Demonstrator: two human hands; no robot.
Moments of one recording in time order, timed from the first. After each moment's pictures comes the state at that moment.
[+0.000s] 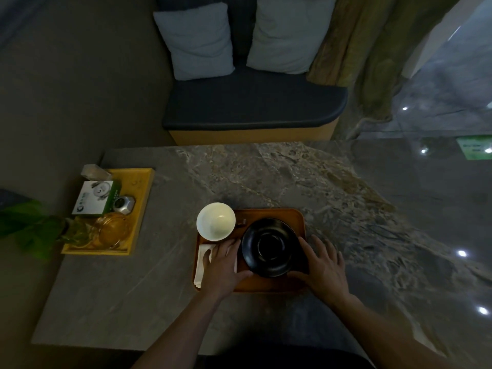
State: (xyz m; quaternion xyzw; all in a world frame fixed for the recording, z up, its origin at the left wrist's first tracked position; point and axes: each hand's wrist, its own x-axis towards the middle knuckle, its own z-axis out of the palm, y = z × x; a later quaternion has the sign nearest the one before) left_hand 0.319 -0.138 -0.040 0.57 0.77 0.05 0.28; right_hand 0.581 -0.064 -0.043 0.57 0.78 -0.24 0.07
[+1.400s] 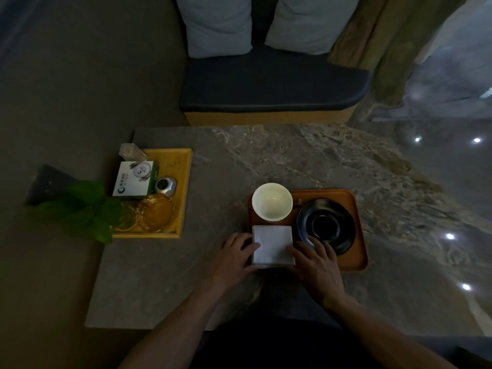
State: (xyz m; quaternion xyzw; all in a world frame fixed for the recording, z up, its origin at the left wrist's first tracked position) left_hand 0.190 -0.195 -0.043 0.72 0.64 0.01 0.25; right_hand 0.435 -0.152 -0.033 0.48 0.85 -0.16 0.09
